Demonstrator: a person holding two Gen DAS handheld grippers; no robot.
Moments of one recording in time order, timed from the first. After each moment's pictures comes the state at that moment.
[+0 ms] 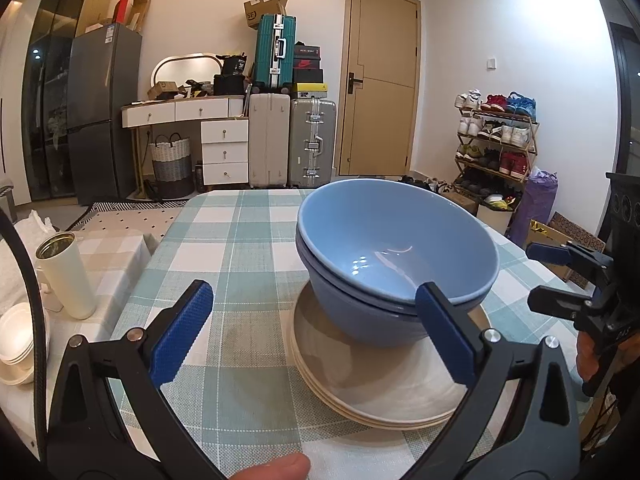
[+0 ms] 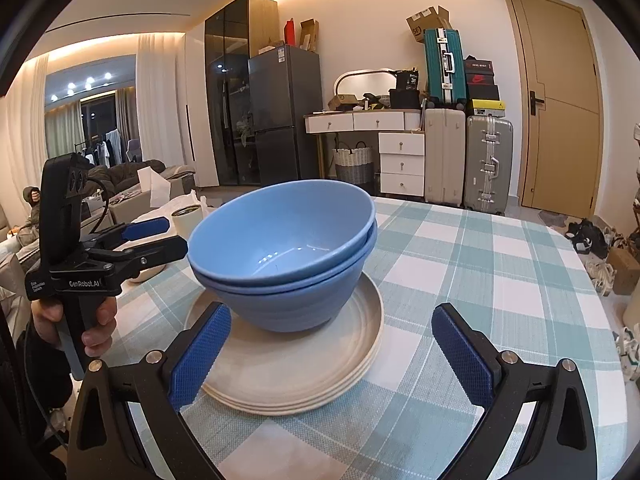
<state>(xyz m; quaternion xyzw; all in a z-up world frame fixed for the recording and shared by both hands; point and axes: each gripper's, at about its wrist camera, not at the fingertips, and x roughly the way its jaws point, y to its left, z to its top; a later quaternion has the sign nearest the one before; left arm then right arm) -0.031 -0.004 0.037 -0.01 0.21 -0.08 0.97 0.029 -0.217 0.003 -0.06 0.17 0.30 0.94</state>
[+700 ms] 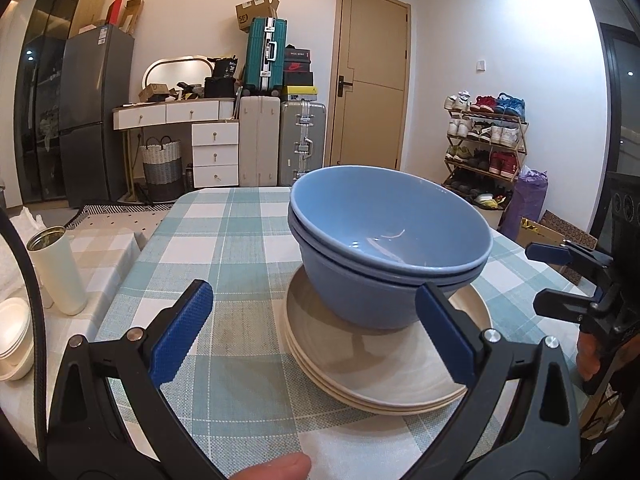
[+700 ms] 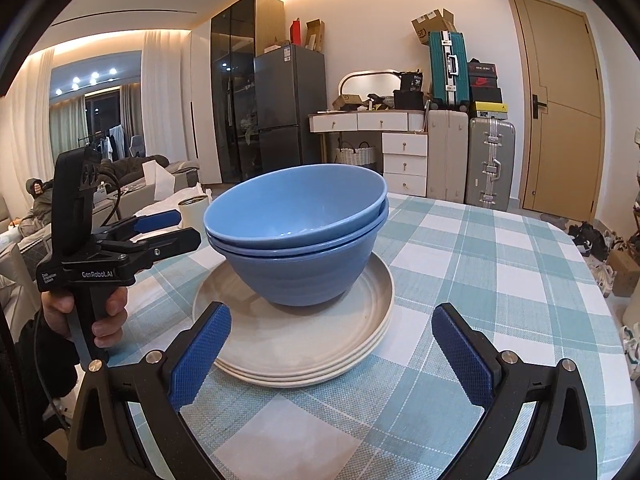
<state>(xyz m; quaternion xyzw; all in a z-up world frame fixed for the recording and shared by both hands) -0.038 -0.004 0.017 -0.02 0.20 -0.10 0.97 0.010 -0.218 -0.013 -0.06 0.15 0.31 0.94</state>
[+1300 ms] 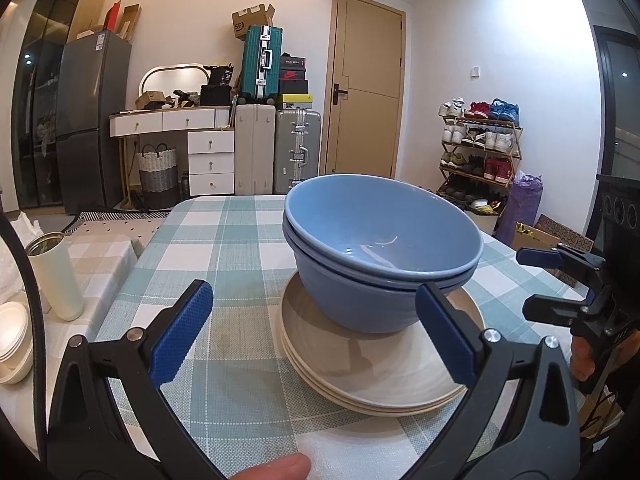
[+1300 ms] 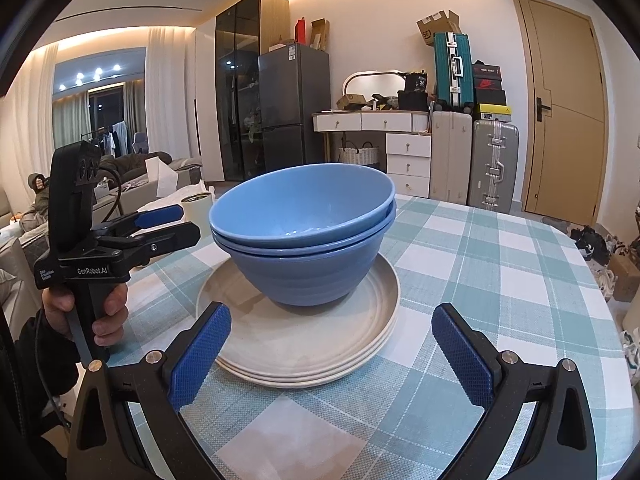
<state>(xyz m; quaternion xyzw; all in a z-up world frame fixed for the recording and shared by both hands) -0.042 -0.001 0.018 -0.02 0.18 -0.11 0.98 0.012 -0.214 -0.015 -0.07 0.16 0.31 0.94</state>
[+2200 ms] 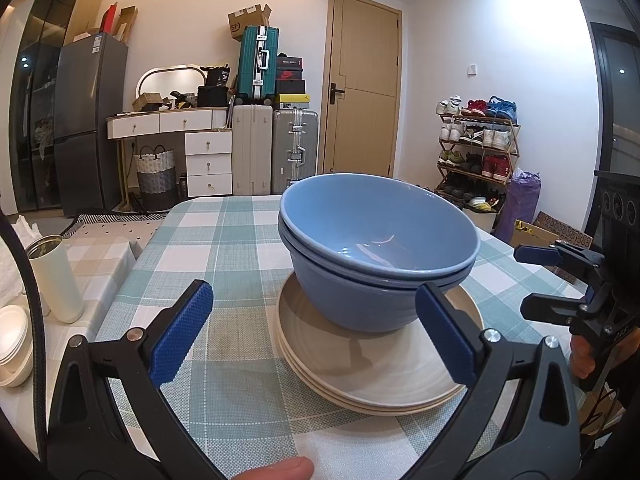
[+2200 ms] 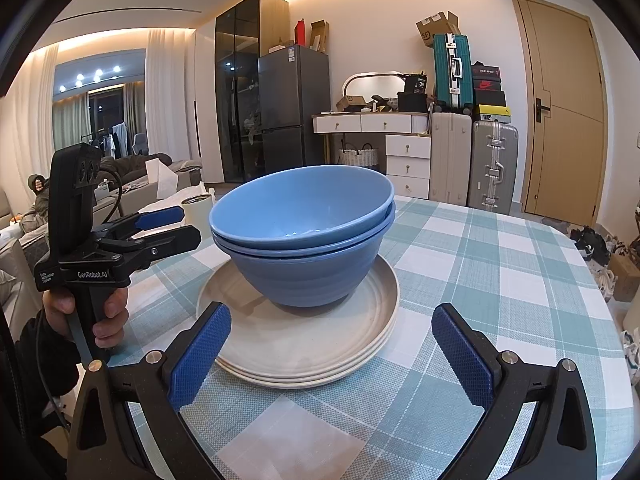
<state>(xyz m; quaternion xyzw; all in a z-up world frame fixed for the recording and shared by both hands) -0.040 -0.002 0.019 -0.01 0.18 -0.11 0.98 0.011 -0.215 -0.015 -0.07 0.16 0.31 0.94</state>
